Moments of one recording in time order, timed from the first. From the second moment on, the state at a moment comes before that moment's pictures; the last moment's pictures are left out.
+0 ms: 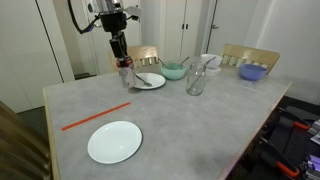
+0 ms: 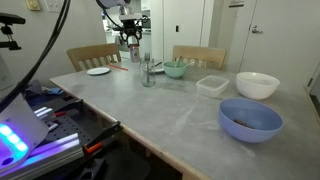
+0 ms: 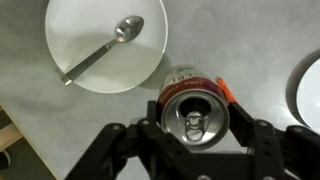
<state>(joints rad) 0.35 0.79 0.17 -1.24 -0.30 1.92 -0.40</state>
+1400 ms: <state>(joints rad) 0.16 0.23 0.28 -2.31 -0.10 2.45 -0.53</state>
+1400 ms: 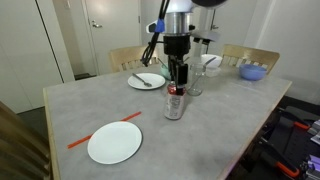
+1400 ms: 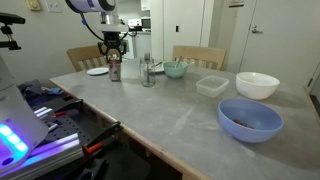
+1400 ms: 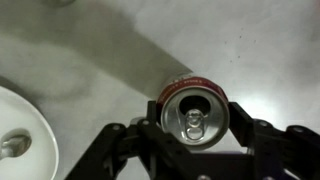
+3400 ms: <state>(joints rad) 0.34 0.38 0.33 -2.07 -0.34 2.25 -0.67</state>
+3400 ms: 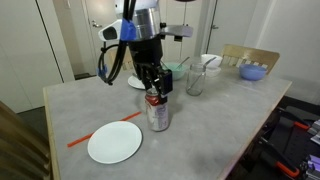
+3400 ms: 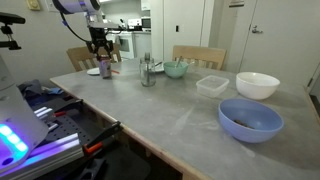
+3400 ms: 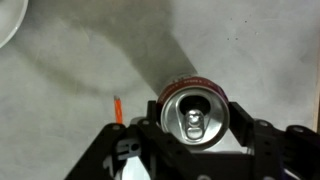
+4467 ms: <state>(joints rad) 0.34 0.36 0.32 -1.99 -0.35 2.19 -0.60</state>
